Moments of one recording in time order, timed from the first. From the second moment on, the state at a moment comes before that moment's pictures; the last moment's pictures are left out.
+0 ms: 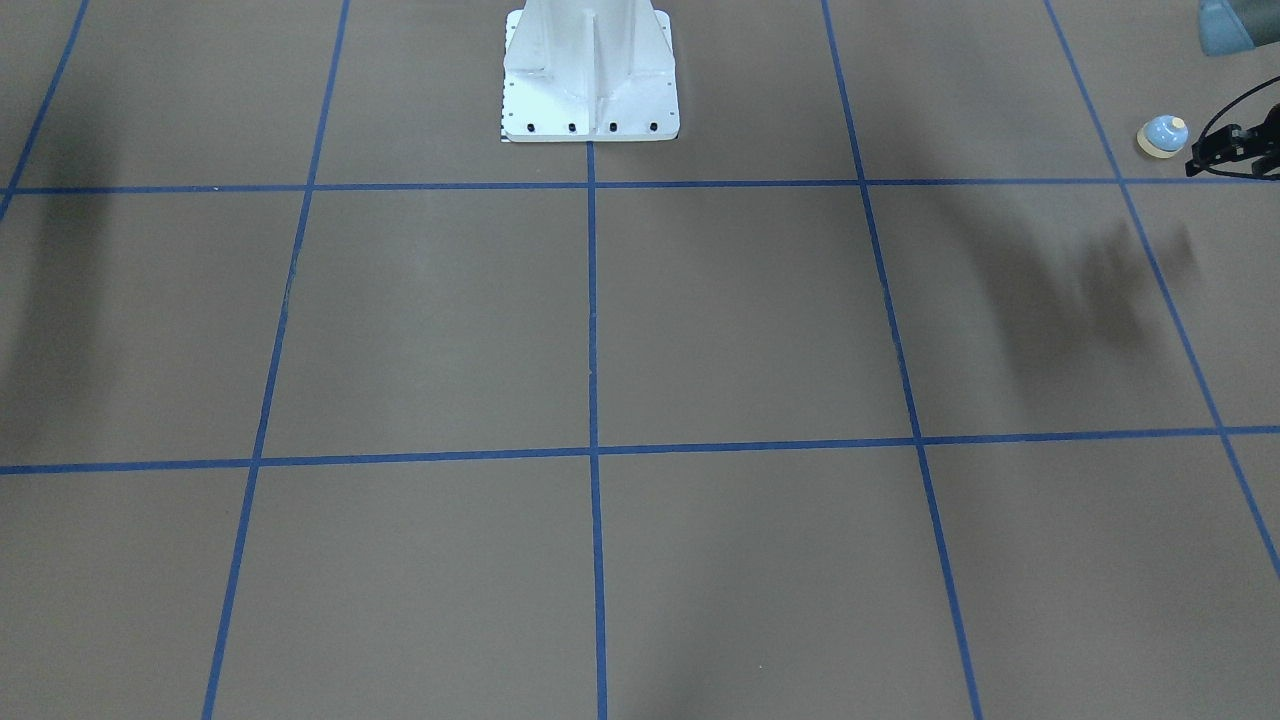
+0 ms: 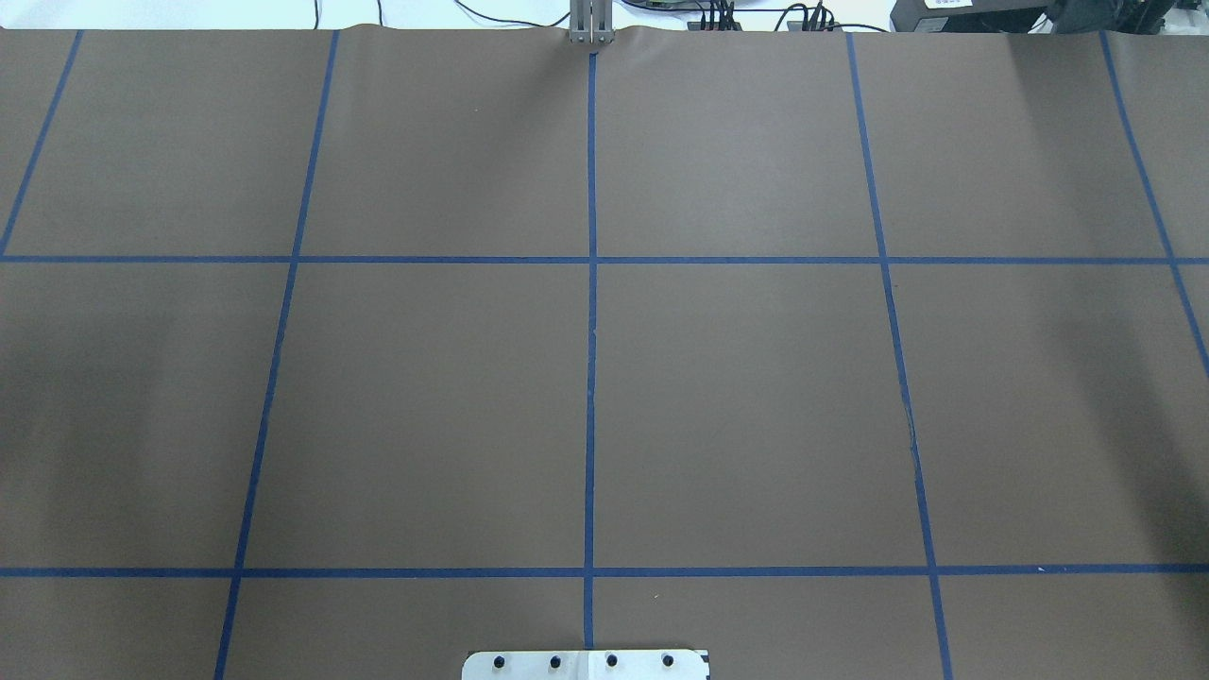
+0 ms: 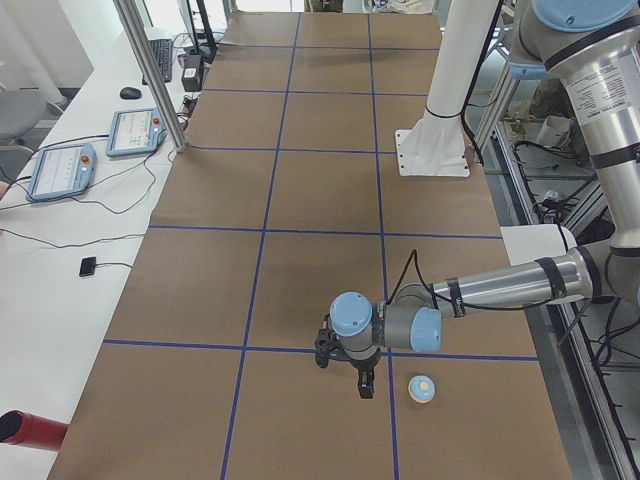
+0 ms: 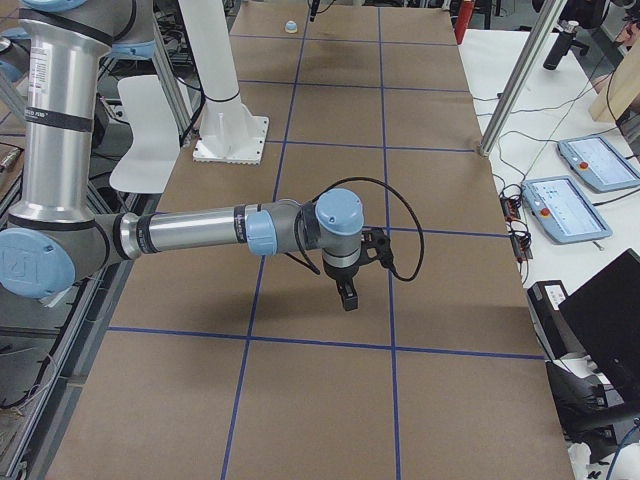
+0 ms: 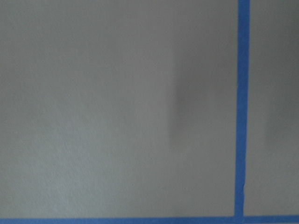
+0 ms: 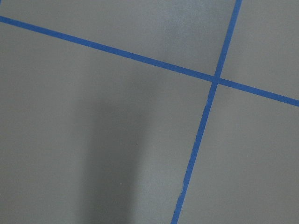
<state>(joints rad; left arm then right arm) -1.25 -1.11 -1.64 -1.92 -2.32 -0.12 1.51 -1.73 1.88 -1.54 2.38 -0.15</state>
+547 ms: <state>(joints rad) -1.16 -1.04 -1.63 -2.01 -2.35 -0.13 1.49 -1.73 1.87 -1.53 2.38 -0.14</state>
